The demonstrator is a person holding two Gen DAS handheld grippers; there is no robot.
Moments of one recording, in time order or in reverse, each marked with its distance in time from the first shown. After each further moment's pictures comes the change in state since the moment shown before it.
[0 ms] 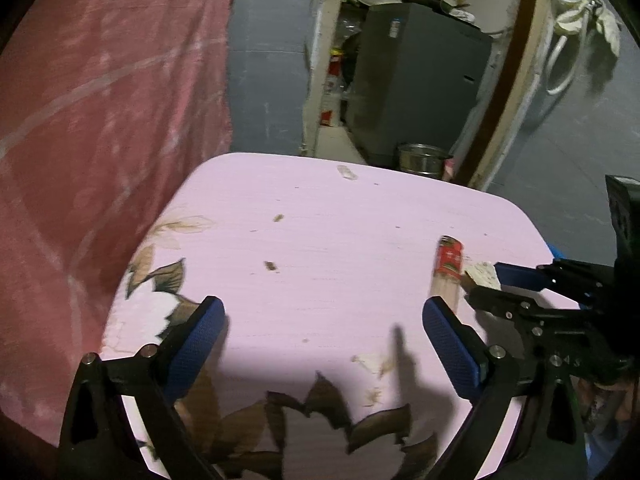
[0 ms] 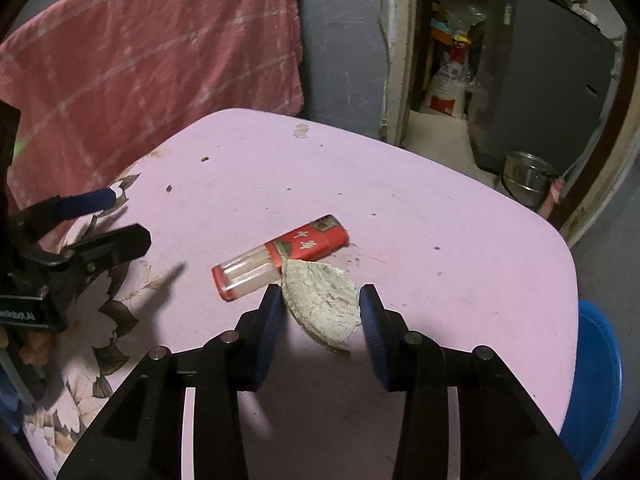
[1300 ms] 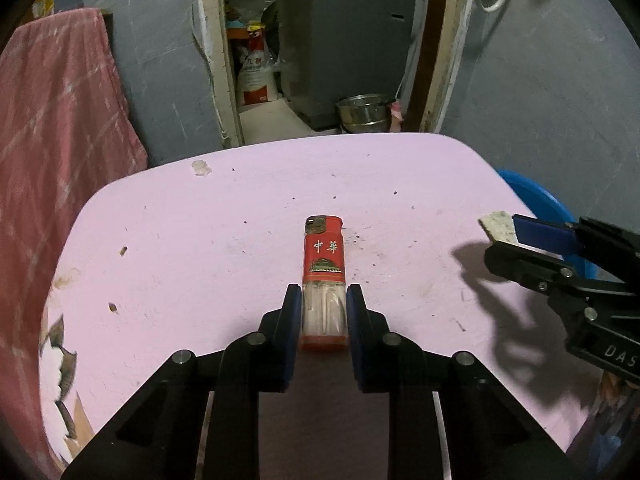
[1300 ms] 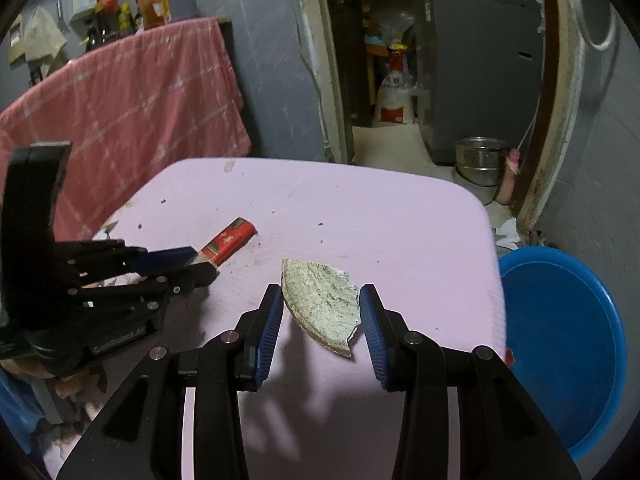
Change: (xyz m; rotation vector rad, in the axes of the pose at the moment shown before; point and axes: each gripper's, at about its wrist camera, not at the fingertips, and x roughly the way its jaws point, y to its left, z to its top) left arm 0.047 -0.104 0.003 0.236 0.120 -0.066; right arm -0.053 -0.054 -0.040 0.202 -0.143 -0.048
